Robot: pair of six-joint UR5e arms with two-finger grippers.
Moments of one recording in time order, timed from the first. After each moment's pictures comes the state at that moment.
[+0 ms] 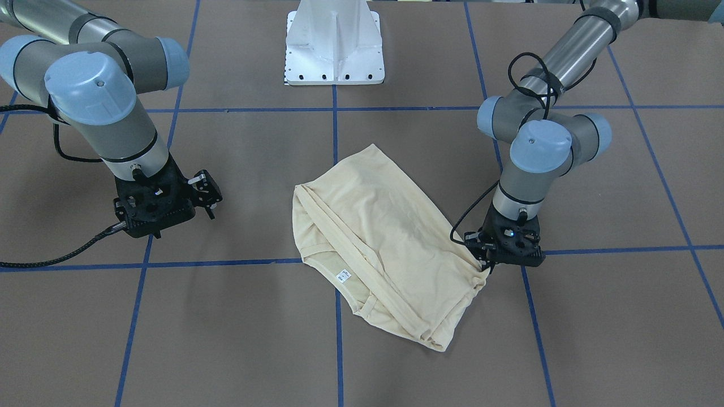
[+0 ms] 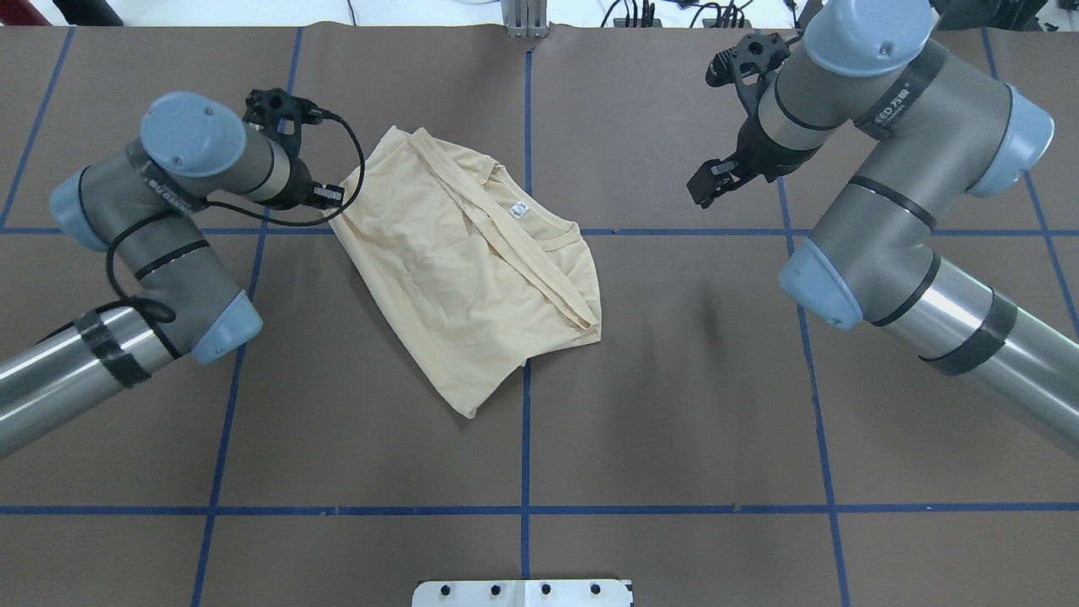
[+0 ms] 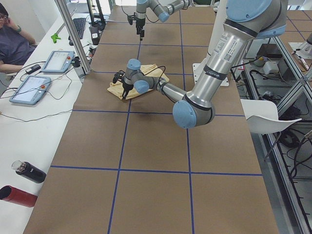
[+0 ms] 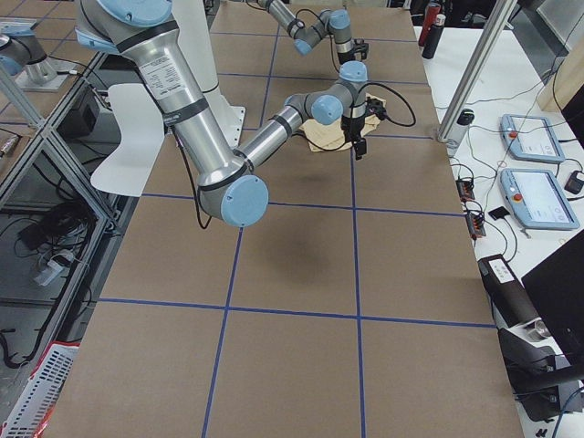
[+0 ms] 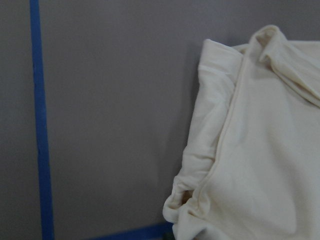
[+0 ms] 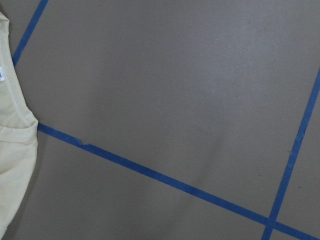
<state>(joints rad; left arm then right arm) -0.82 -2.17 -1.31 -2.07 -1.80 -0.81 0.86 -1.03 1.71 -1.56 2.01 0.55</state>
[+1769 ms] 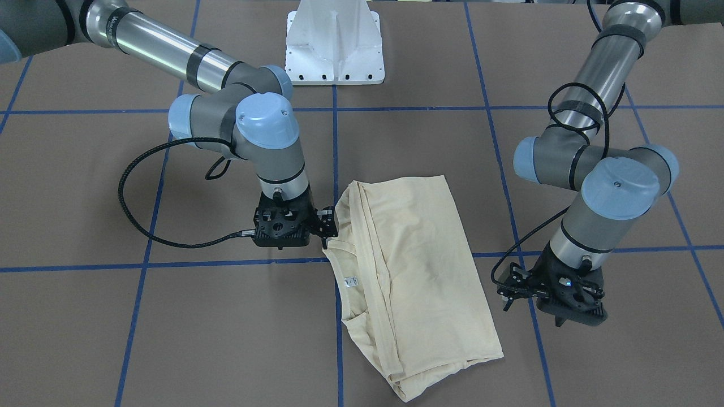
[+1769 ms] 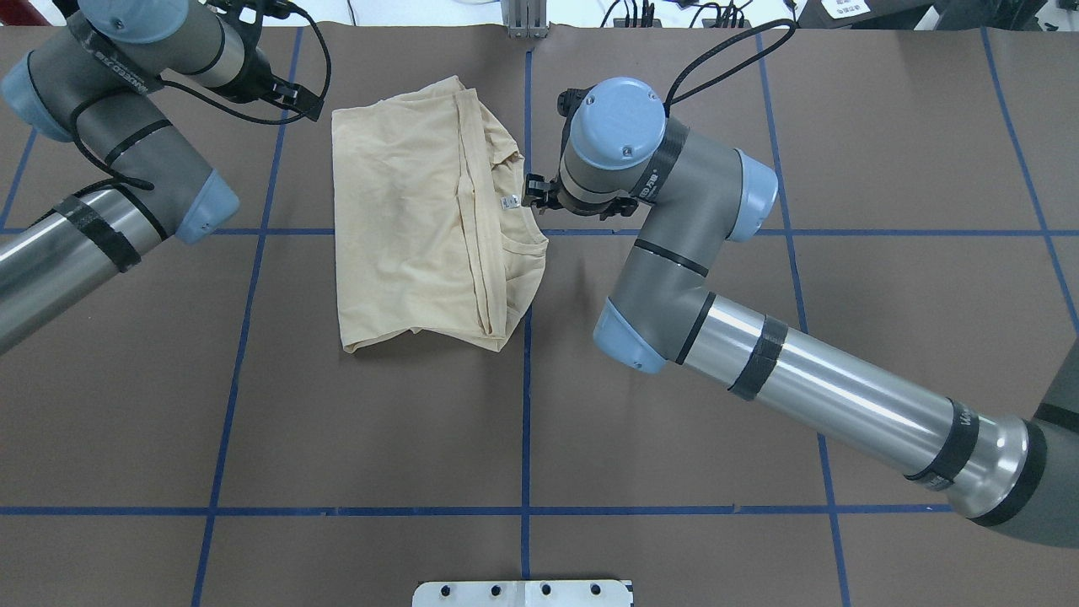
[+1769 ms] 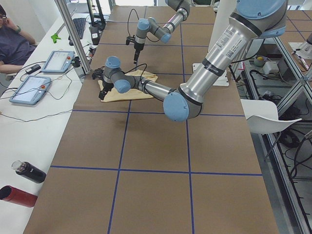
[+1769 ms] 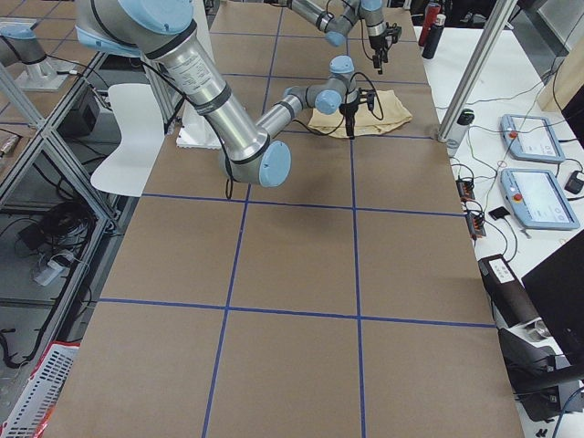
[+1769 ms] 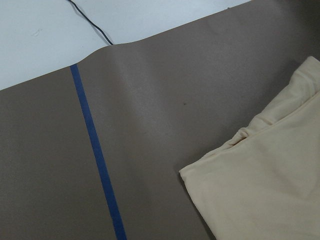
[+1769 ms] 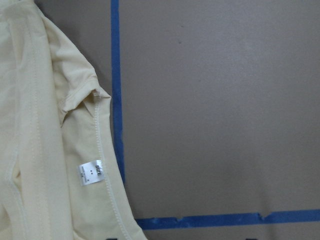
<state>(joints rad) -0.97 -2.24 -1.17 -2.17 -1.95 -0.57 0.63 -0.72 1.31 -1.30 1.77 1.23</state>
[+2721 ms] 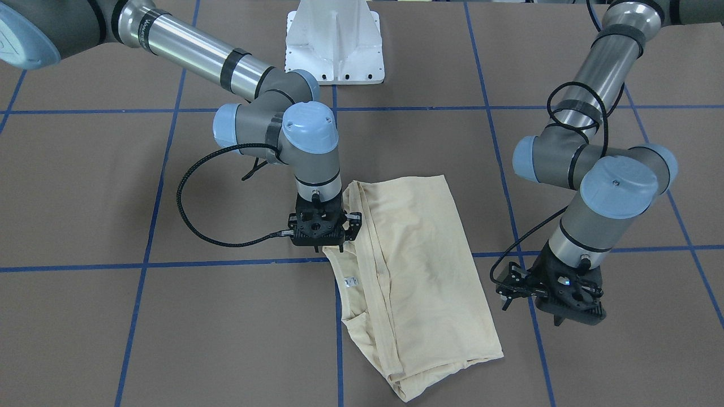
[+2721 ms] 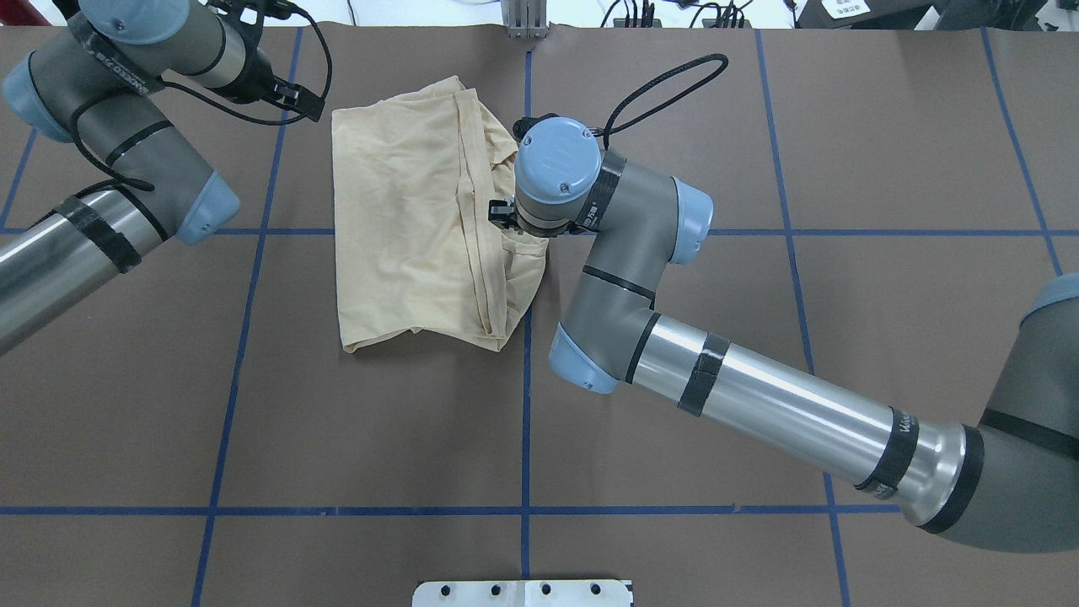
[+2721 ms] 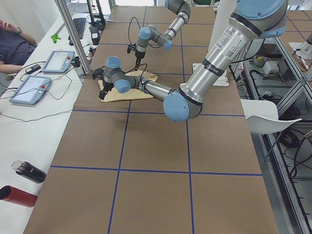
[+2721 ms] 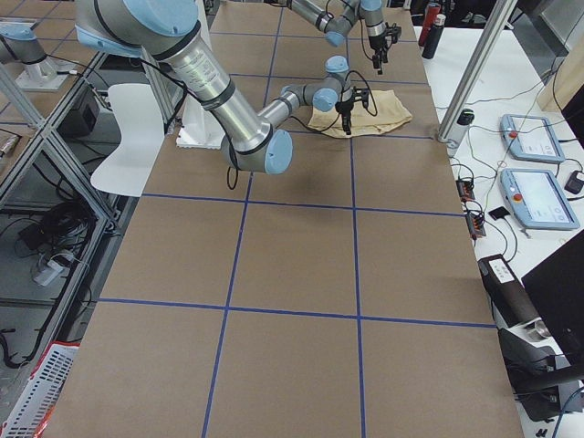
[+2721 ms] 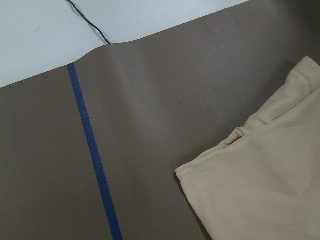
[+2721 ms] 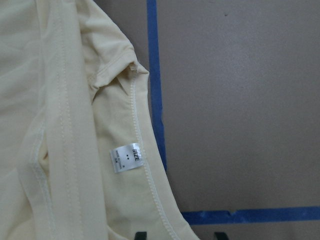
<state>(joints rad) -0.97 -2.24 -1.18 -2.18 -1.95 -0.57 0.58 -0.65 1.18 -1.24 1.72 1.24</state>
